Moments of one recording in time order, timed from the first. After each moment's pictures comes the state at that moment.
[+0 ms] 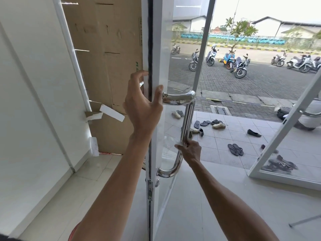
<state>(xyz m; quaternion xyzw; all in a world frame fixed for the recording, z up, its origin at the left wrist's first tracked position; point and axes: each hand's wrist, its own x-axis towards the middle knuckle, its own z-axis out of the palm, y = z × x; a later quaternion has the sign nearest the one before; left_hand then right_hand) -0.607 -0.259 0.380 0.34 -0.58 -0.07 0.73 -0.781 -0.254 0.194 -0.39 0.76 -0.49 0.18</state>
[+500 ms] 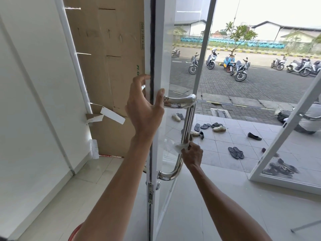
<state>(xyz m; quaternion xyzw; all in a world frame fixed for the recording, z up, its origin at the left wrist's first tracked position) -0.608 -0.258 0.381 0.35 -0.59 -0.06 0.73 -0.774 -0.250 0.195 -0.39 0.79 -0.47 0.07</state>
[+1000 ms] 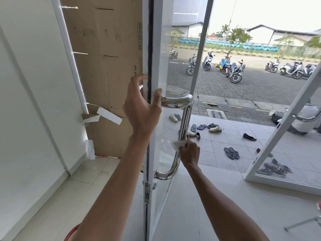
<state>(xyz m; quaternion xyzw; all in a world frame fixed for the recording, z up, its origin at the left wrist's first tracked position) -0.605 -0.259 0.380 0.35 -0.59 -0.07 0.73 -0.765 -0.241 0.215 -0.39 0.79 -0.47 0.07</state>
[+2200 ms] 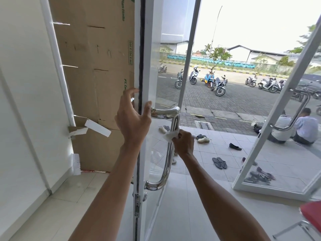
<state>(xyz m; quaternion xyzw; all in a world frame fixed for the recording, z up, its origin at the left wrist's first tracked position) -0.600 -0.257 0.382 0.35 -0.60 -0.08 0.72 -0.776 -0.248 0.288 -0.44 0.75 -0.49 0.02</state>
